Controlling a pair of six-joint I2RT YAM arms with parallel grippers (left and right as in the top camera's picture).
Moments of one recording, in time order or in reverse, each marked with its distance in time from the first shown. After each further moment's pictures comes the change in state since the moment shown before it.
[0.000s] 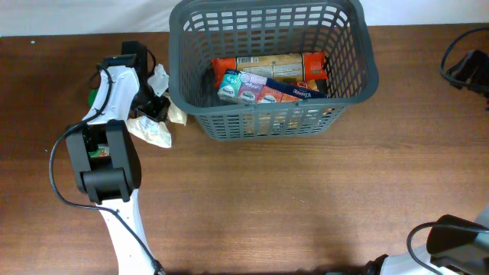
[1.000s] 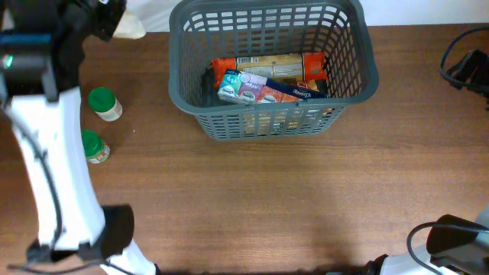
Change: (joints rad) left arm -0.076 -0.441 0.735 -0.117 0.025 0.040; right arm 0.000 0.000 0.000 0.000 0.000 -0.001
